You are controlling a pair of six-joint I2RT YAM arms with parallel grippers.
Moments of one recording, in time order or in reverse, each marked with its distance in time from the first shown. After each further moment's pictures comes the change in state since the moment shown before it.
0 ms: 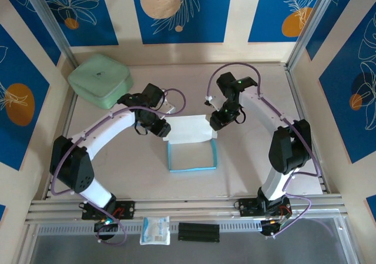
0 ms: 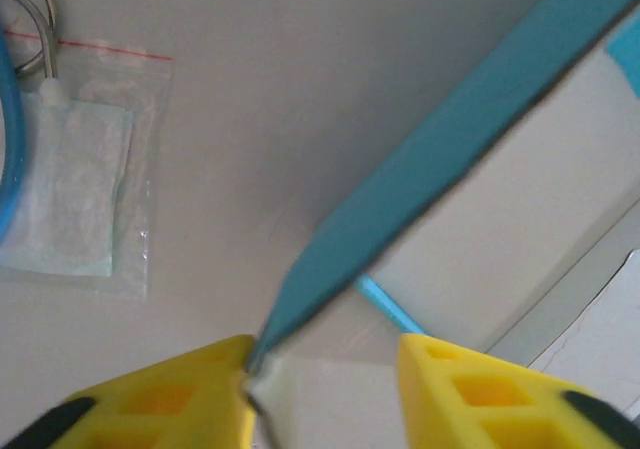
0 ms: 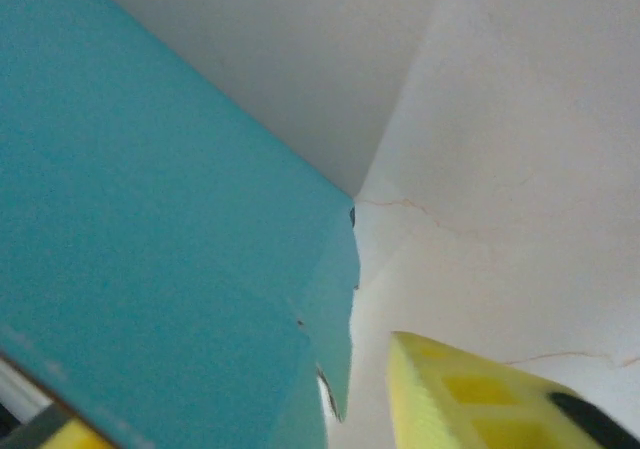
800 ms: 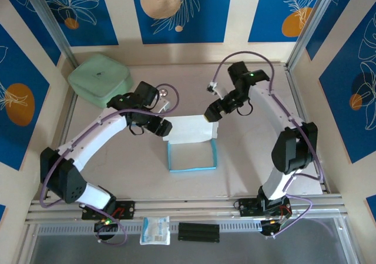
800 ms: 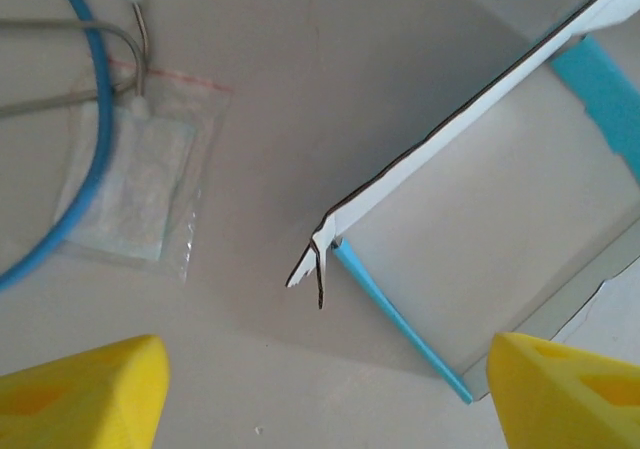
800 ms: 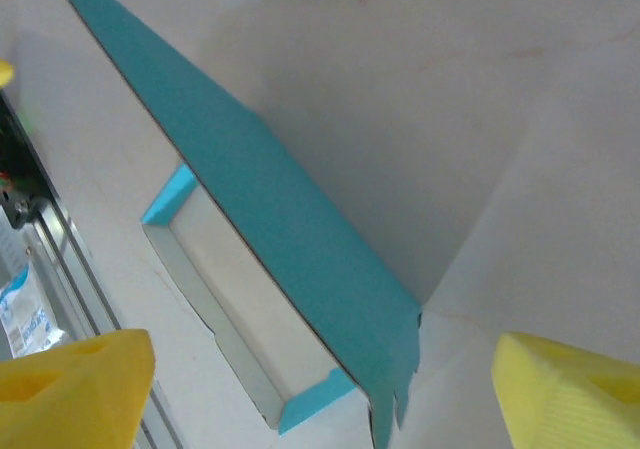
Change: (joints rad) left arm 0.000 -0.106 0.004 -0.011 -0.052 -0.079; right arm -0.077 0.005 0.096 0.016 -0.305 -0.127
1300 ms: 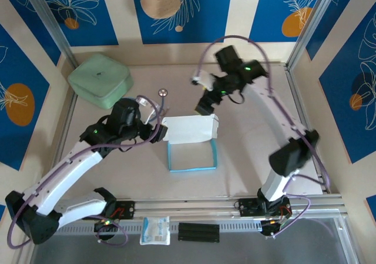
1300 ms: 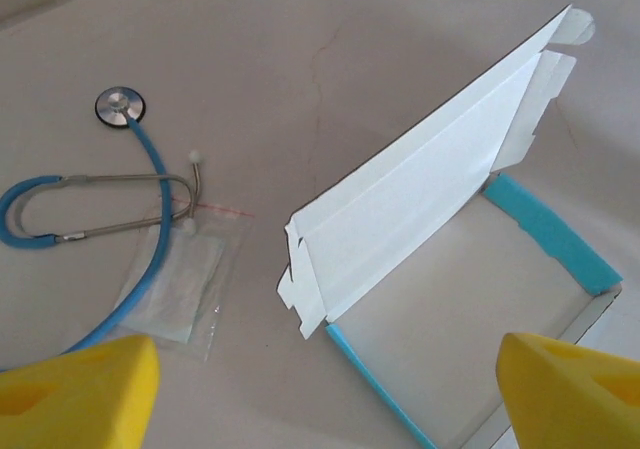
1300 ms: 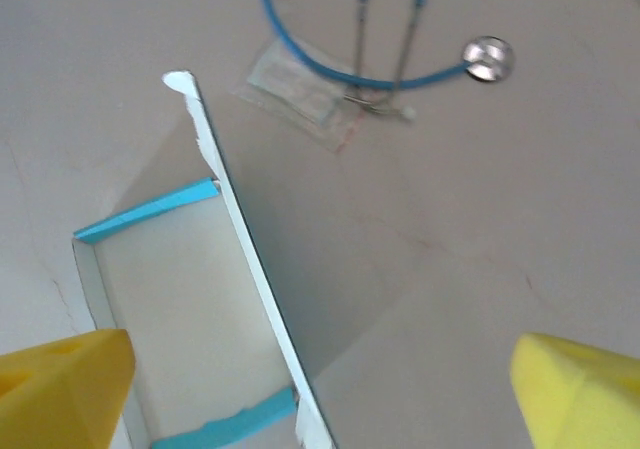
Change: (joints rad) left arm -0.069 -0.394 -0.257 0.292 -0.086 -0.055; right arm 0.113 -0.072 0.246 0.014 0.130 -0.210
